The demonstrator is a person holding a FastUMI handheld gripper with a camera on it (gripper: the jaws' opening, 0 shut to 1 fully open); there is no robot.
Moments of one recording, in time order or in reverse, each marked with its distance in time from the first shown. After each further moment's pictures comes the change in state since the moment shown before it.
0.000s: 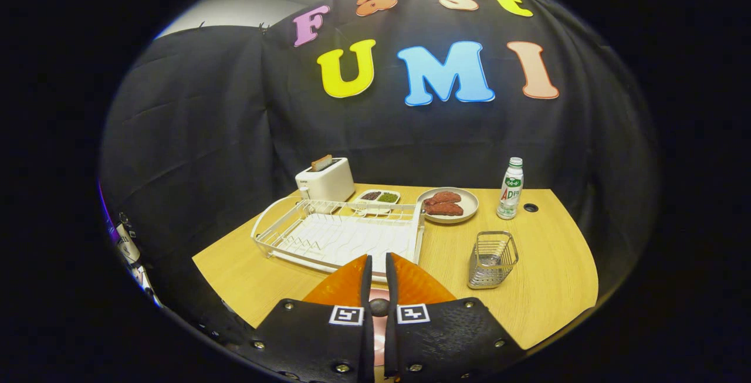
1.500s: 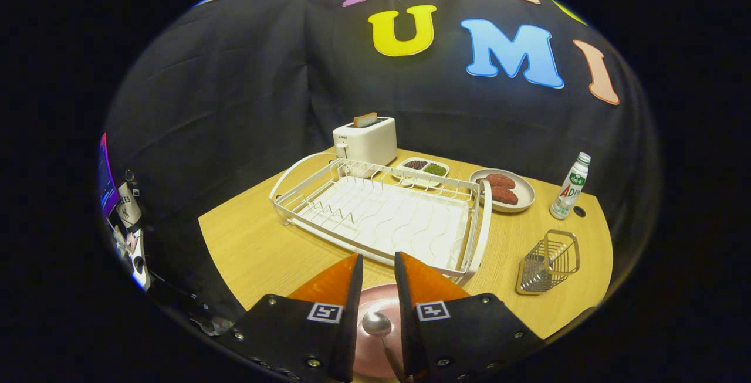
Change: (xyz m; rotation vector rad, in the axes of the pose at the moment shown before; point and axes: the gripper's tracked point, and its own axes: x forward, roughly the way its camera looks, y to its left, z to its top) arm 0.067 0.062 -0.026 -0.160 0.128 0.117
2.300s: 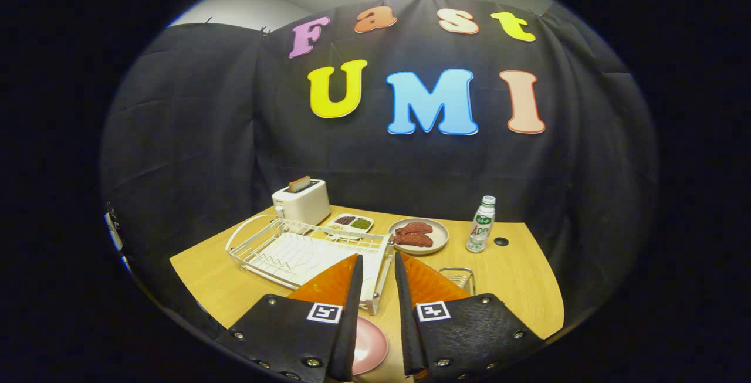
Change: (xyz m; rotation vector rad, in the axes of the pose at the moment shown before) arm -0.117 -0.126 0.057 0.106 -0.246 -0.301
